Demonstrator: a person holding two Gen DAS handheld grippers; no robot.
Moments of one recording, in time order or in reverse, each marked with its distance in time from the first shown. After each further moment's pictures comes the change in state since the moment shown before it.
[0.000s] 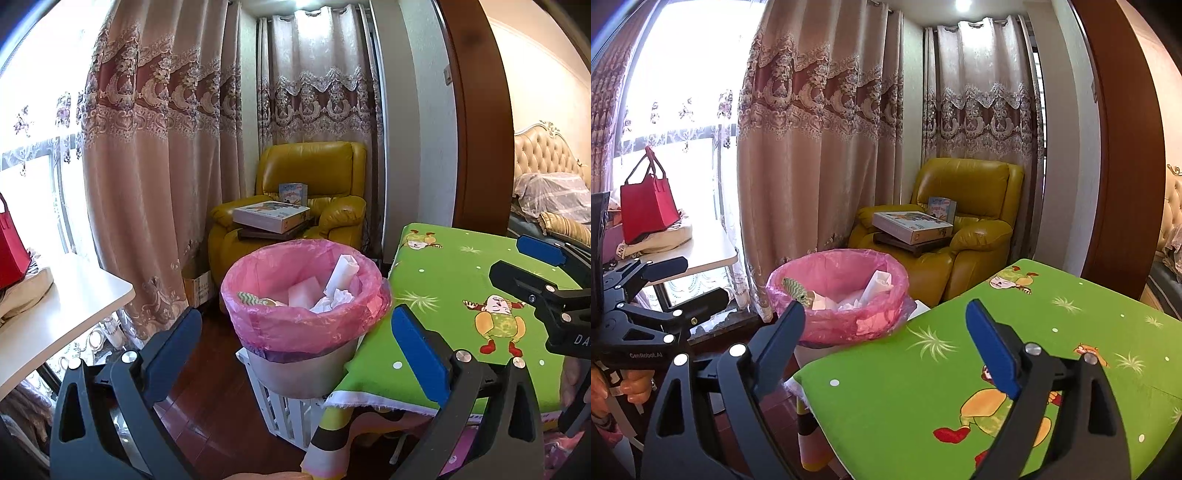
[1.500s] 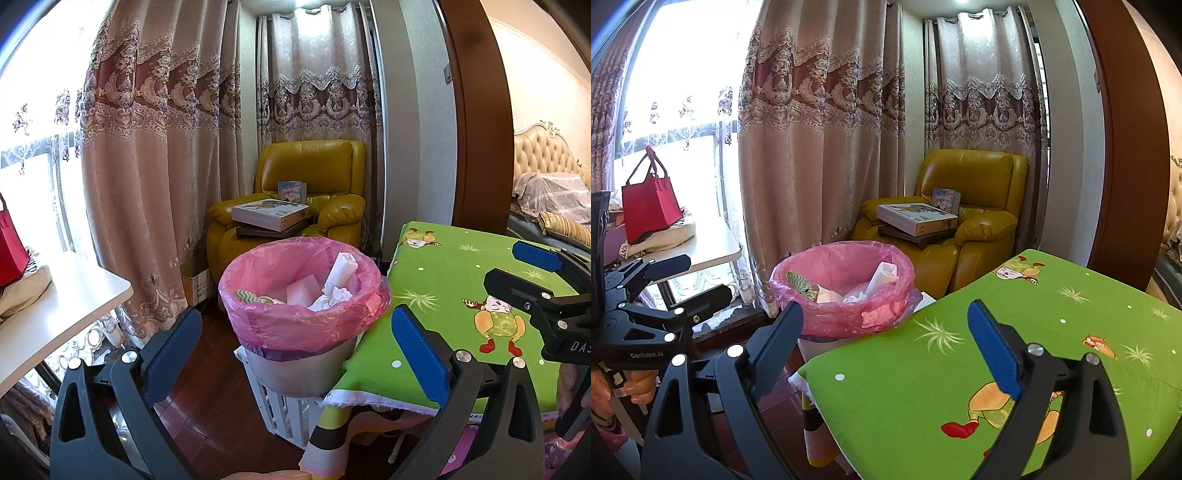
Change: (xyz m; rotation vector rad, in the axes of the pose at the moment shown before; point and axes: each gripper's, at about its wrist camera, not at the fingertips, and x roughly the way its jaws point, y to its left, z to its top) left arm 0.001 0.005 0.000 -0.001 0.007 -0.006; right arm 0.007 0.004 -0.004 0.013 0.027 0.014
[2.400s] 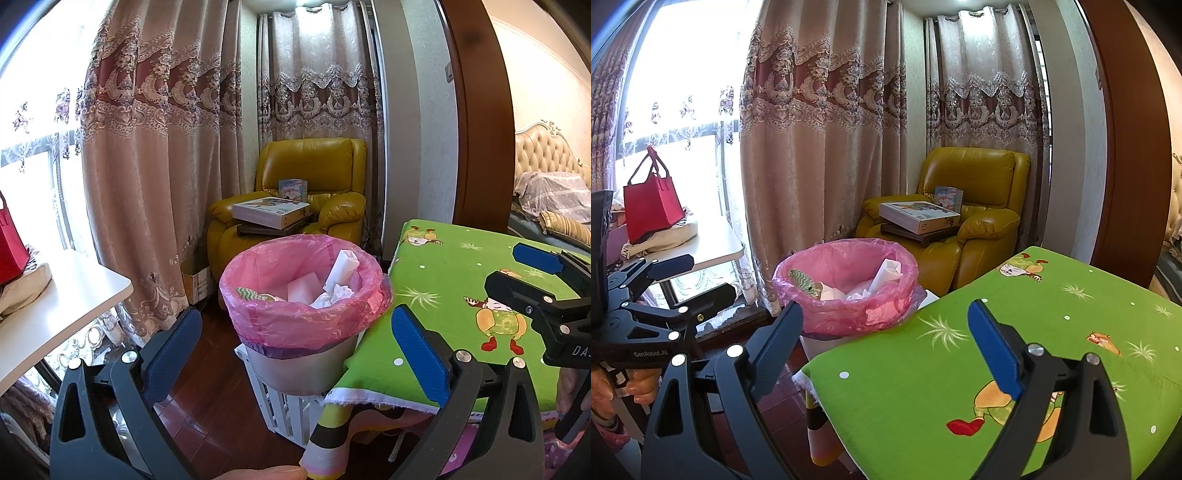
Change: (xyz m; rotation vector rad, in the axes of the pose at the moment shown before) left arm 0.002 0.001 -0.002 -0.003 0.008 0.003; right arm 0.001 0.001 -0.001 0.001 0.004 0.005
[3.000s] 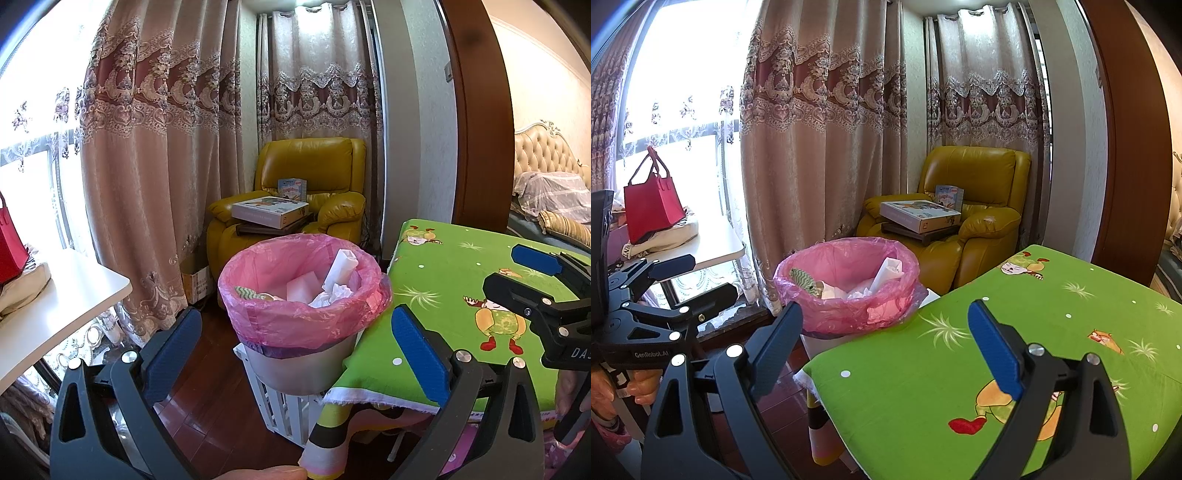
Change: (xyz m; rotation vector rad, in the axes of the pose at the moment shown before) left arm 0.000 -0.001 -0.001 0.002 0.000 -0.001; right arm 0.001 0.001 0.000 0.003 0.001 0.000
